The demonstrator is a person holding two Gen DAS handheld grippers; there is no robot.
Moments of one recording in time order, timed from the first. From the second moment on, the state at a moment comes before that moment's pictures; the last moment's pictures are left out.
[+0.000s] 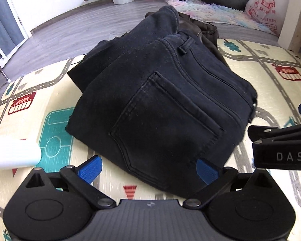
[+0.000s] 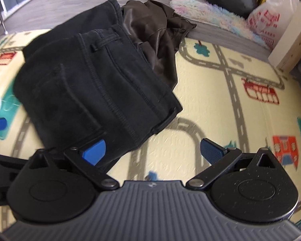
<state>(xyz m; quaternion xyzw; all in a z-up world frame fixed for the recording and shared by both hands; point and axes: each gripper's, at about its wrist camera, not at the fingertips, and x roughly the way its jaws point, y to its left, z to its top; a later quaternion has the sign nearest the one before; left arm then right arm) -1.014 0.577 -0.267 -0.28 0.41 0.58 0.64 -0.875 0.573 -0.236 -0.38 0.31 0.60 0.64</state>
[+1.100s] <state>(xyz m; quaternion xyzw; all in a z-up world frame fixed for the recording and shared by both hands) -1.049 0.638 -0.236 -0.18 0.47 0.58 0.64 -0.828 0.631 -0.280 -0.19 0.58 0.55 0.57</state>
